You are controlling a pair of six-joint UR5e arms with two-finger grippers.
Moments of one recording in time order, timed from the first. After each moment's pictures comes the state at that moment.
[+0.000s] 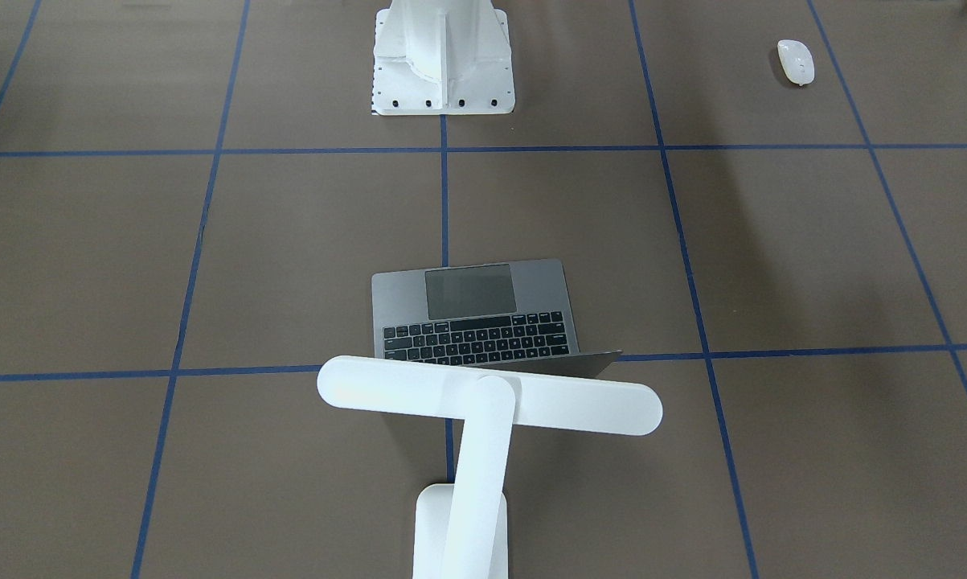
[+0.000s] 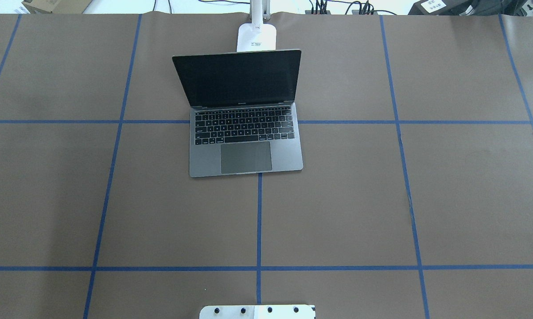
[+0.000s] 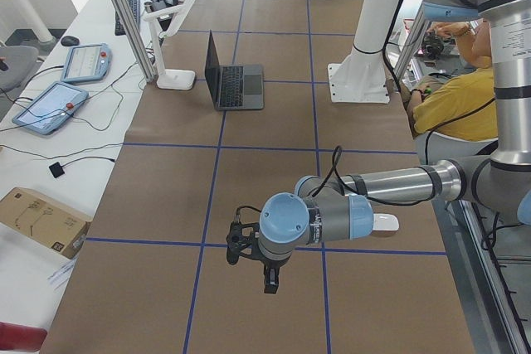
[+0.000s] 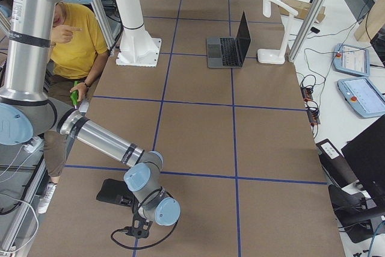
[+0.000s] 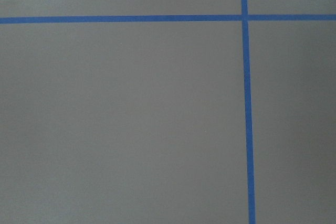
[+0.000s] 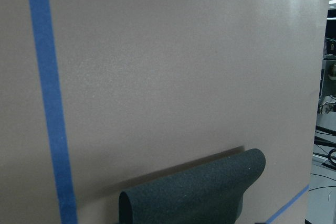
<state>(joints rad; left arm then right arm) -1.77 -1.33 -1.70 -1.60 -2.40 0.21 1.54 -1.80 1.30 -2.06 2.37 0.97</state>
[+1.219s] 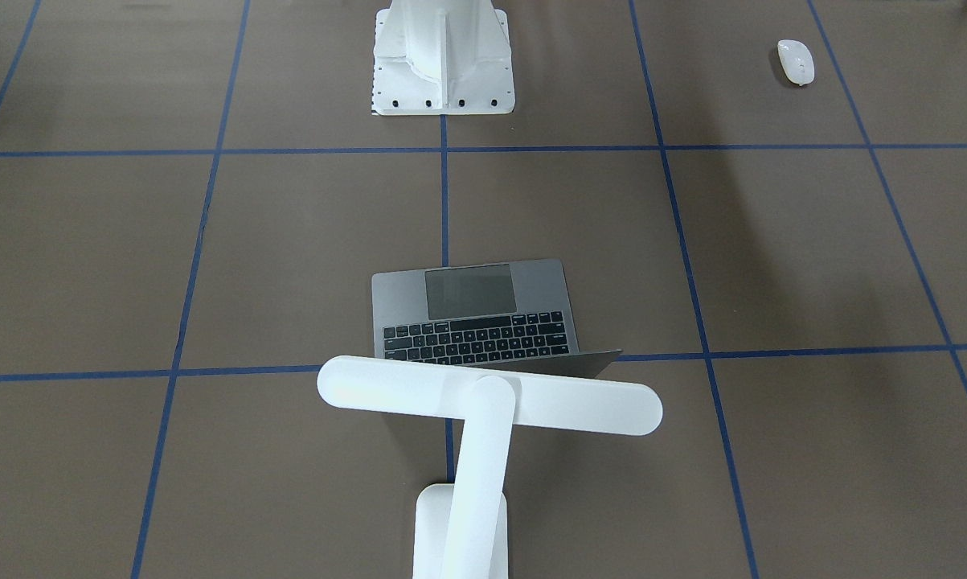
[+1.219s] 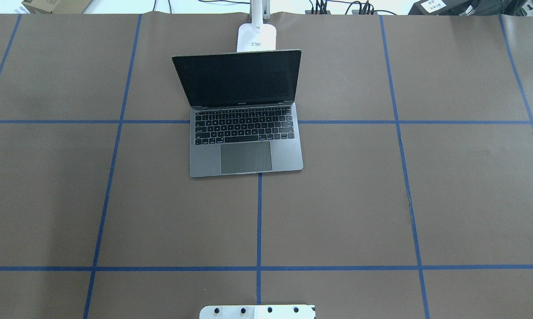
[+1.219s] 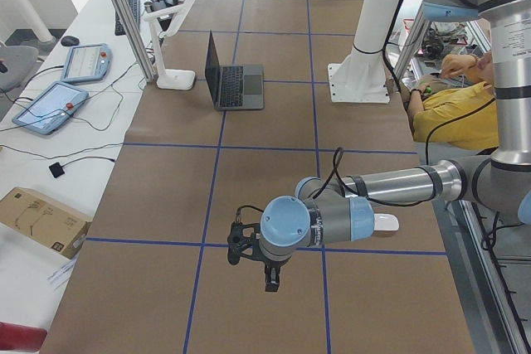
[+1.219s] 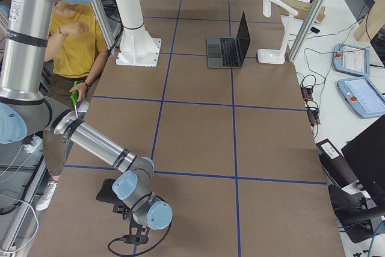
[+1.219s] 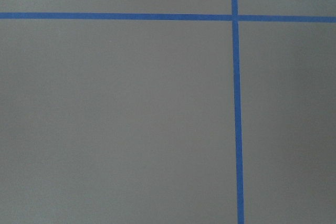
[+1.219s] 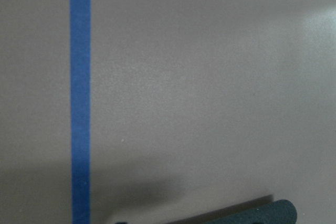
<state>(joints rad) -1.77 -1.33 -1.70 -1.60 -2.42 0.21 1.54 -1.84 1.25 -1.84 2.38 0.97</state>
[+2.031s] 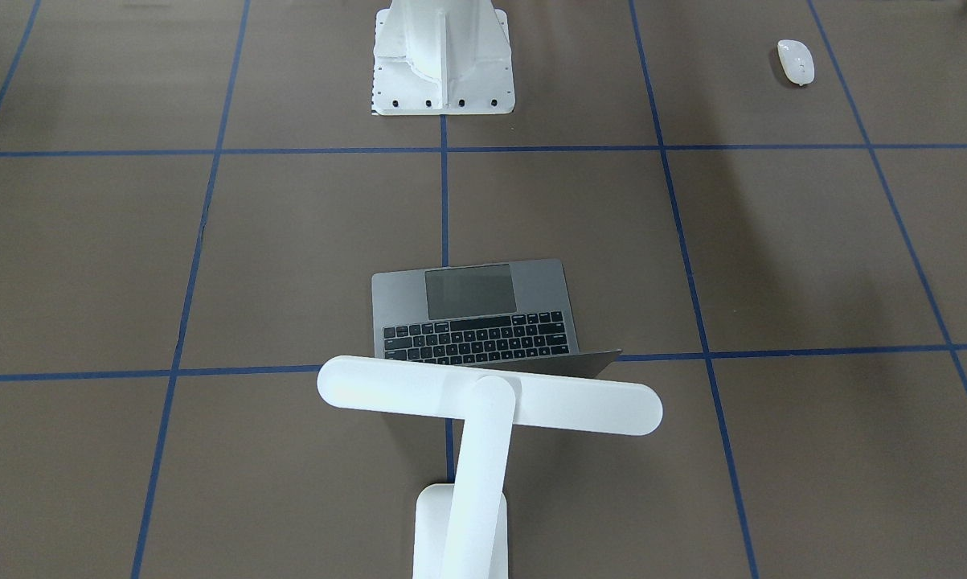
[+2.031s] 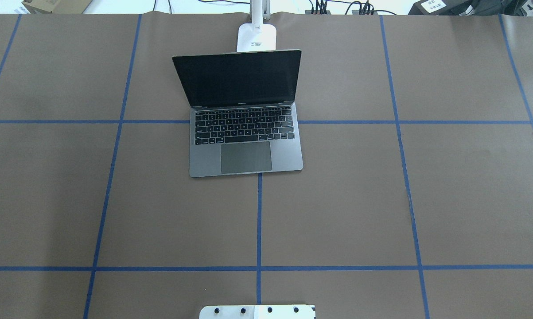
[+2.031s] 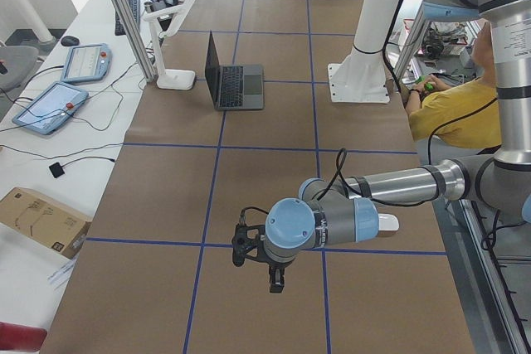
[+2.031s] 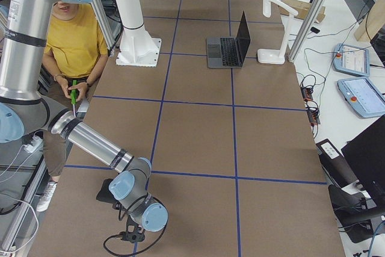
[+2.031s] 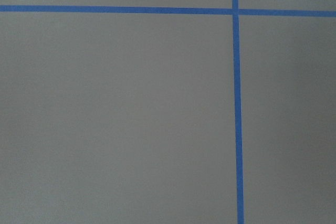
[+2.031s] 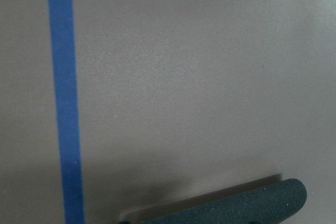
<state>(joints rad) -1.77 -1.31 -1.70 -1.60 -2.42 0.21 1.53 -1.85 1.26 -1.87 2.46 0.97</state>
